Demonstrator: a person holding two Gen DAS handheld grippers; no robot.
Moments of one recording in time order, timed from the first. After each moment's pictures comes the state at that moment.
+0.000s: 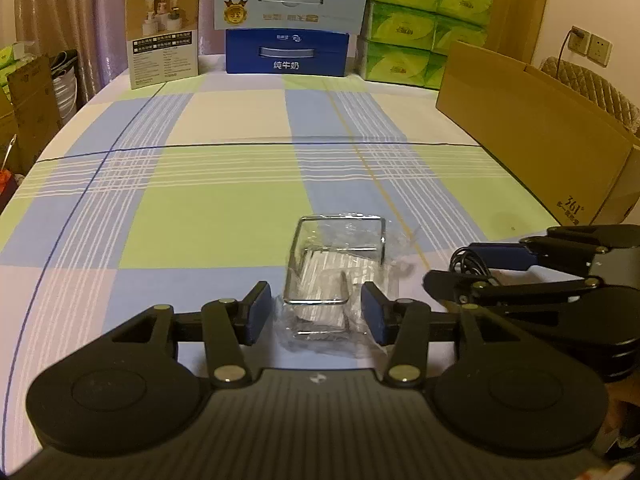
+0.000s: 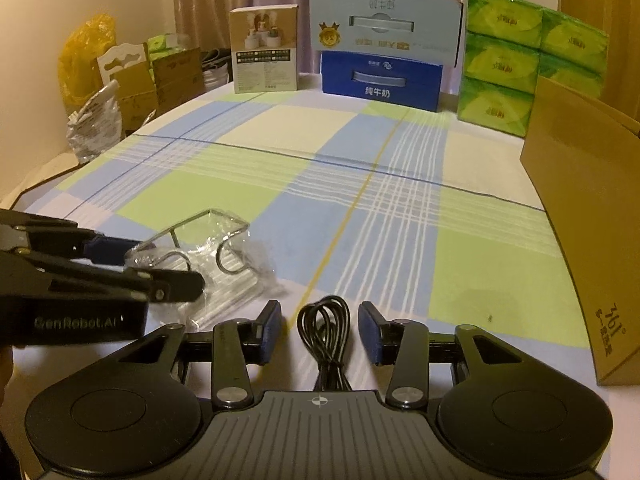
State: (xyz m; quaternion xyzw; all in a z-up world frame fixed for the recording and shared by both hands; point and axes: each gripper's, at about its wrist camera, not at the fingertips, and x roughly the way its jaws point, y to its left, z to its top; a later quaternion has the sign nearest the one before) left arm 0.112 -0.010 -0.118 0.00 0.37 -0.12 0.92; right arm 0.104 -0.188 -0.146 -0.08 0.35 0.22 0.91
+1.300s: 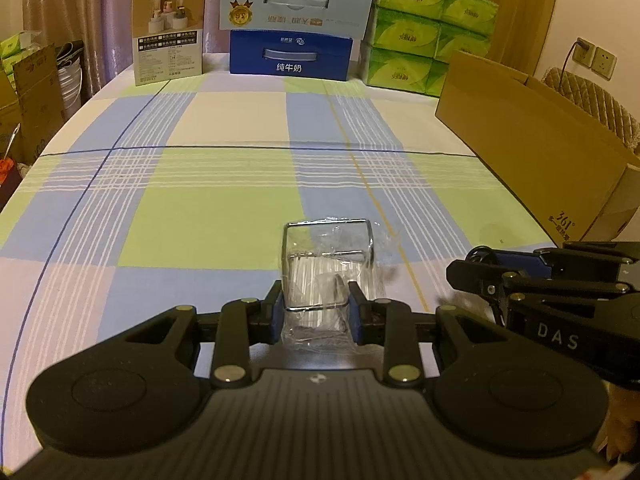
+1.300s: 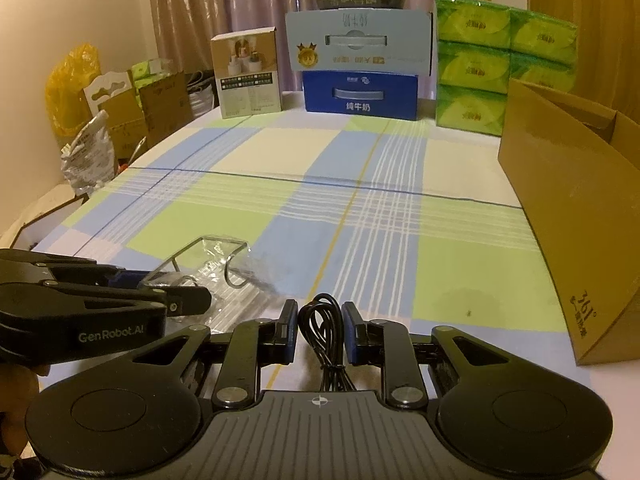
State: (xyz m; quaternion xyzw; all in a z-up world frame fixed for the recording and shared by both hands) left arm 0.108 -0.015 -0.106 -0.02 0.37 -0.11 0.92; right arm 0.090 -0.200 -0.118 -0.03 0.34 0.20 0.92
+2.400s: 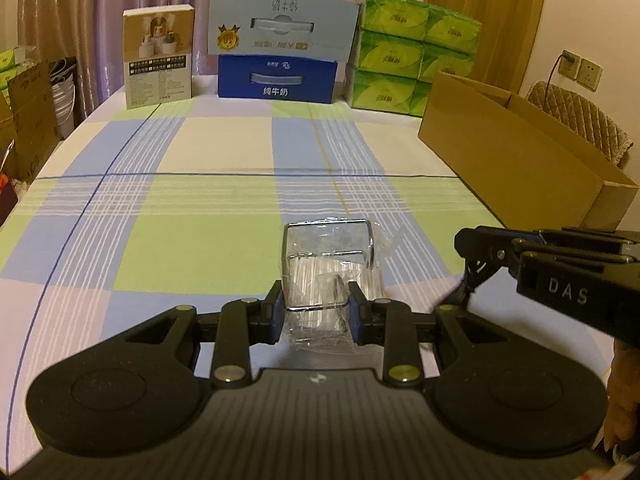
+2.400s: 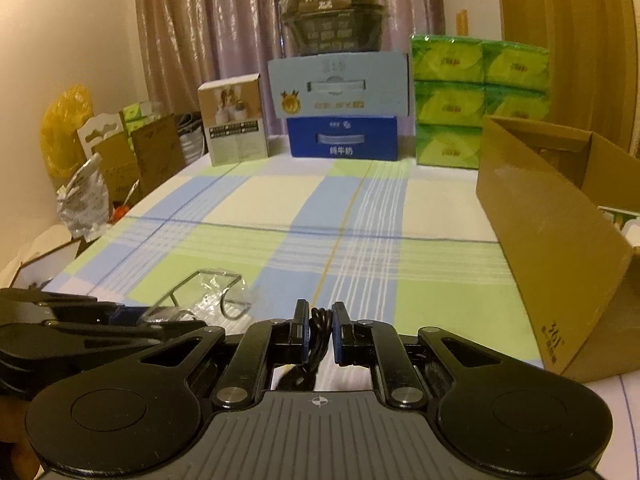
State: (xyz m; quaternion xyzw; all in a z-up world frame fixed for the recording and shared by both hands) left arm 0.102 -0.022 -0.088 -0.02 0.34 -0.12 0.93; right arm 0.084 -0.215 -0.090 0.00 0.29 0.18 0.94
